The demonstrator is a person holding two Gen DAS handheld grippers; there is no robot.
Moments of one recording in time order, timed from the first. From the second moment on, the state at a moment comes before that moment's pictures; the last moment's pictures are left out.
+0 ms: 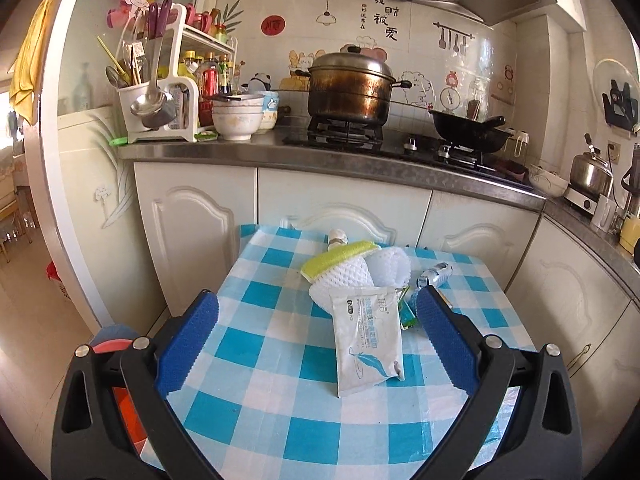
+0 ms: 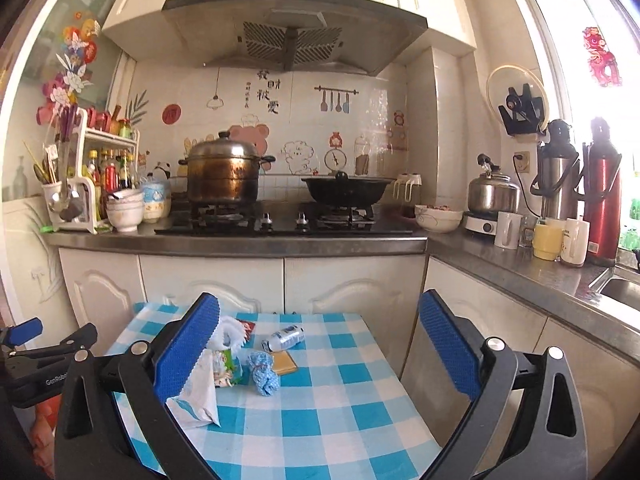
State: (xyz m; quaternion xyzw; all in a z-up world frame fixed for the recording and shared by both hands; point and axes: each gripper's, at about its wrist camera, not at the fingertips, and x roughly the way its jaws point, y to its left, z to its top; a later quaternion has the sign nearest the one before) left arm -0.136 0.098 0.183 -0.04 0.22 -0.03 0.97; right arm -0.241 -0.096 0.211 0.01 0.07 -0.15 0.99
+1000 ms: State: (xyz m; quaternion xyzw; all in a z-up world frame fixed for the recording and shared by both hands) left arm -0.216 0.116 0.247 -0.02 0.08 -0.02 1.00; right arm -0.333 -0.070 0.257 0.02 -0.05 -0.15 0.99
